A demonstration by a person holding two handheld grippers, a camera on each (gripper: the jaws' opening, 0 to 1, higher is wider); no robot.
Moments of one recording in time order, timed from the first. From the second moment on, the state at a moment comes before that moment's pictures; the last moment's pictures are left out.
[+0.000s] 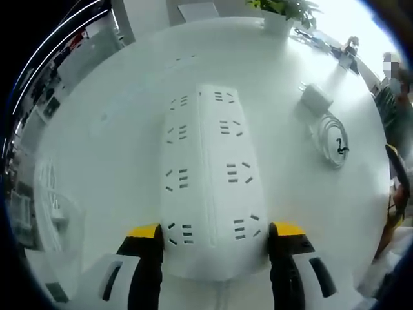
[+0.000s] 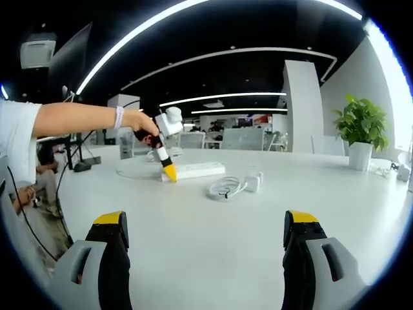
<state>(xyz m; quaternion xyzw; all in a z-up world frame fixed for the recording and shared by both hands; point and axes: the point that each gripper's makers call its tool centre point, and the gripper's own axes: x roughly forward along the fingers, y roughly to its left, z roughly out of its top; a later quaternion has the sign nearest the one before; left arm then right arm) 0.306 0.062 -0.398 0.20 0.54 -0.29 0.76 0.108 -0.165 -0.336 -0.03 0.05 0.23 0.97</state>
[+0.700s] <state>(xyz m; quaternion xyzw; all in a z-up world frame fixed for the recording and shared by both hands) 0.309 0.063 -0.398 0.23 0.53 -0.32 0.75 0.108 -0.172 -0.338 -0.04 0.05 0.22 0.97</state>
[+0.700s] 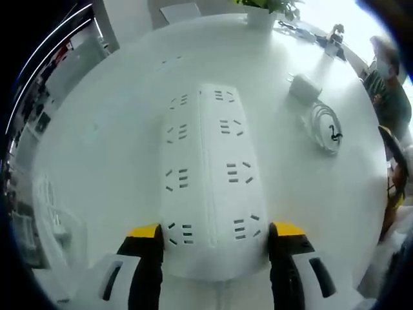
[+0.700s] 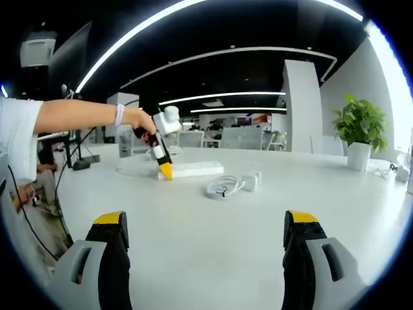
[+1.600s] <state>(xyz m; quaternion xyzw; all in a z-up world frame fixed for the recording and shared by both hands) 0.305 0.070 -0.399 0.29 0.53 -0.37 0.71 0.108 -0.168 -0.339 -0.05 0.06 0.22 0.97</state>
